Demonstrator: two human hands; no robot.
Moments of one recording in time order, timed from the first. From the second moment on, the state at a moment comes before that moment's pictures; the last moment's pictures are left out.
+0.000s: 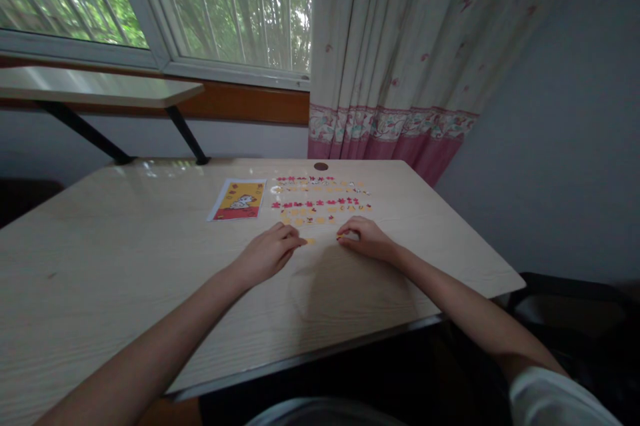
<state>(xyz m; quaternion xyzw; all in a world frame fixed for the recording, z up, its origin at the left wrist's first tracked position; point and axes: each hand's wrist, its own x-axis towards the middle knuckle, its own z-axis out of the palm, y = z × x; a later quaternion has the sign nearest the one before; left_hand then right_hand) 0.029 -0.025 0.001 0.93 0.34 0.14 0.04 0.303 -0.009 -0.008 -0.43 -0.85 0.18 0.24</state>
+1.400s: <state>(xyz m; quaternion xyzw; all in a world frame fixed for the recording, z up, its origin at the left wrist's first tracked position) -0.021 0.011 0.013 0.87 0.47 0.13 -0.02 0.307 -0.007 -0.004 -0.45 -0.84 0.20 0.23</state>
